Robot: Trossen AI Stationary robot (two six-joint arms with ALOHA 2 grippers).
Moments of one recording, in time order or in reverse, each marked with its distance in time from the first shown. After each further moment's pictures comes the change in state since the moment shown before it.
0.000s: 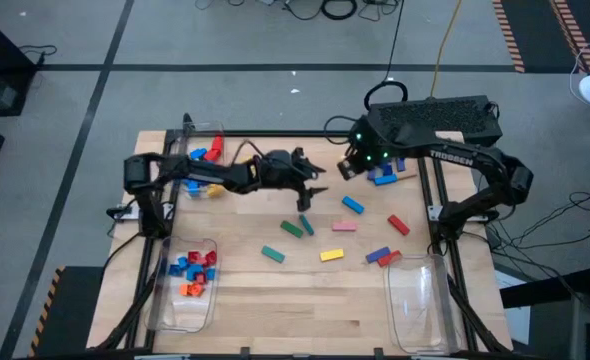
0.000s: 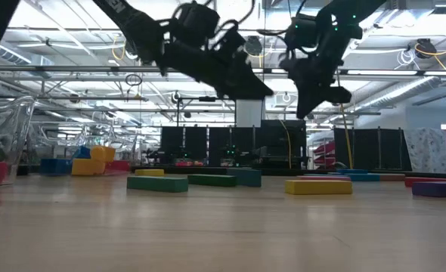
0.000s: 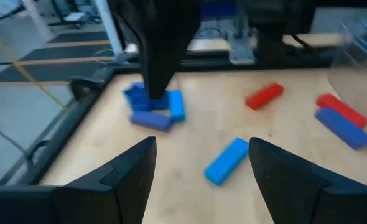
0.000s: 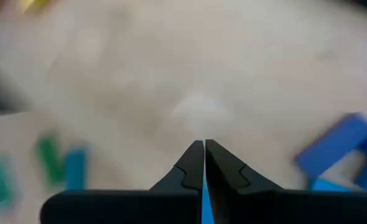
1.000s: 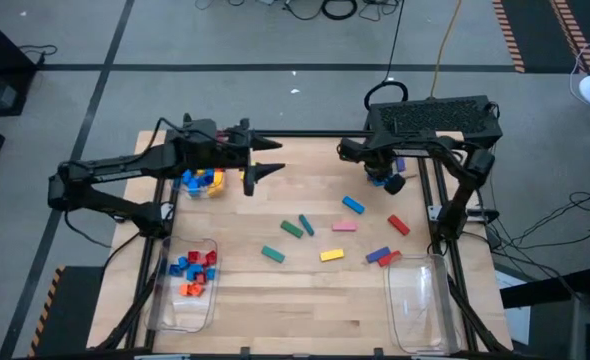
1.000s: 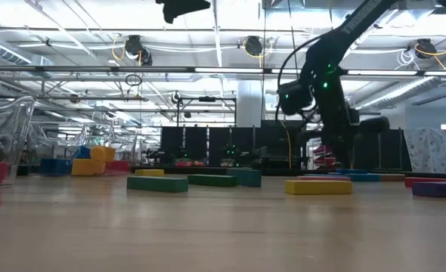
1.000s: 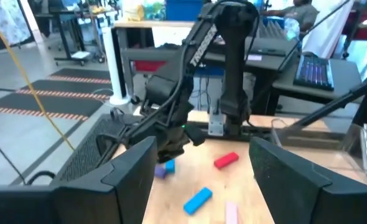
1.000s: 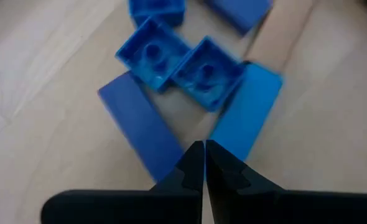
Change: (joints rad) left arm 0.018 -0.624 0.000 -0.450 0.054 -0.130; right arm -0.043 0.323 -0.047 -0.238 0.400 1.368
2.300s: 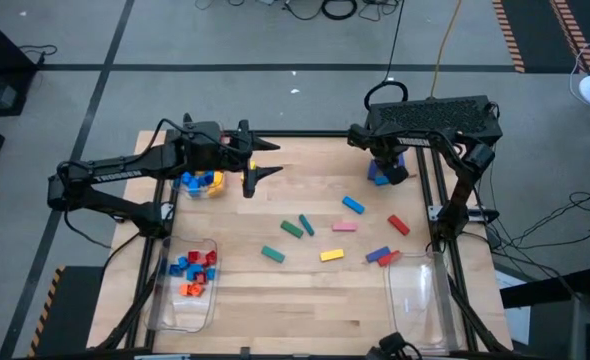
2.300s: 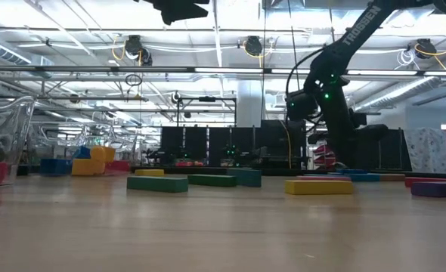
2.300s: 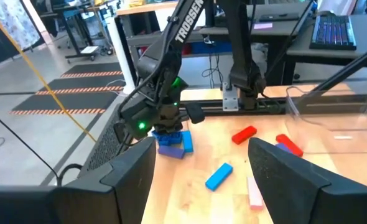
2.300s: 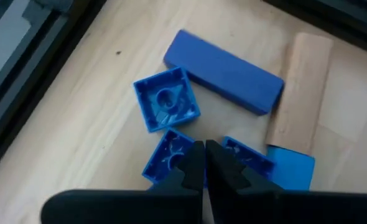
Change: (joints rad) left arm -0.003 -0.002 0.000 -0.079 -0.043 0.147; right arm -0.164 0.030 0.000 0.058 0.109 0.066
